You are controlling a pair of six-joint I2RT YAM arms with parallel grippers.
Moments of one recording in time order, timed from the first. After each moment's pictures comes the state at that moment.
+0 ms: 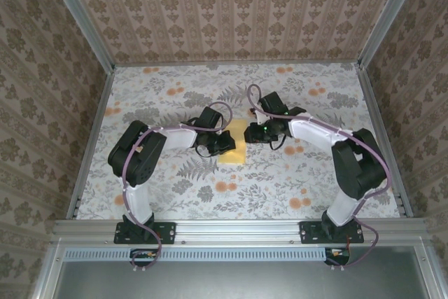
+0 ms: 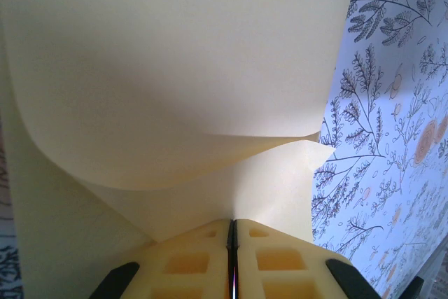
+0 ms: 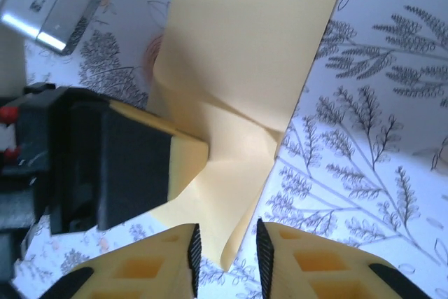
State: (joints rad) left arm -0.65 1.90 1.02 -0.15 0.47 -0.83; right arm 0.47 1.69 1.11 -0.49 -0.36 0.40
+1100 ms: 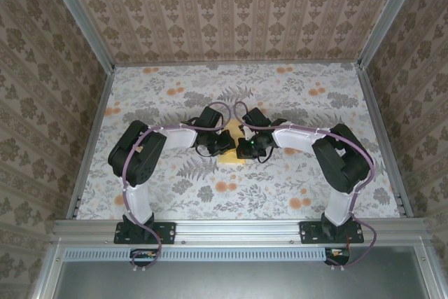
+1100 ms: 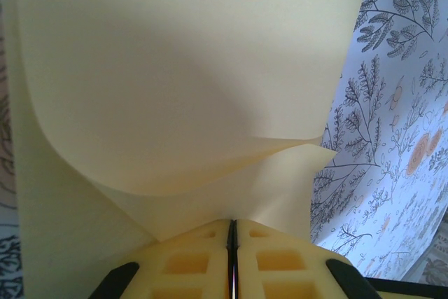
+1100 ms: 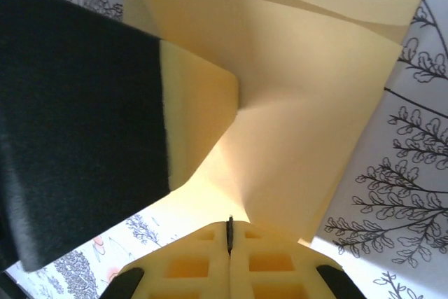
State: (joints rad) left arm -0.65 1.90 1.02 -0.15 0.47 -0.89; right arm 0.60 1.82 1.08 -0.43 -0.36 0.55
